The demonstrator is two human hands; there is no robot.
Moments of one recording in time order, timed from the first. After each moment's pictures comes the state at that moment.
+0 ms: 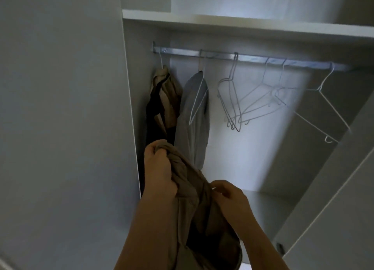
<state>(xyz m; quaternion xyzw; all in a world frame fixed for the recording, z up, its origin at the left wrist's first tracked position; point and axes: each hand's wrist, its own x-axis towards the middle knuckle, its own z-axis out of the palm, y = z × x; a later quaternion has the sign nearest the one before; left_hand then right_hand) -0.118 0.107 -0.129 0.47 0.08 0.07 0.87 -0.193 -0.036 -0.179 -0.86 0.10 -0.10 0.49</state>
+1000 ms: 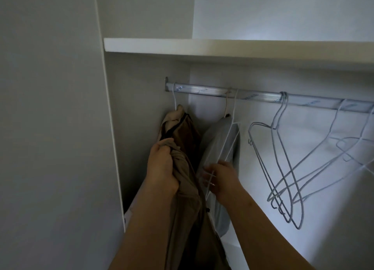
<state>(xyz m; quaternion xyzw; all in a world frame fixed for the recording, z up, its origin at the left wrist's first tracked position) 0.144 0.082 -0.059 0.45 0.11 0.07 0.88 0.148 -0.041 -0.100 -0.59 0.15 -0.03 0.79</state>
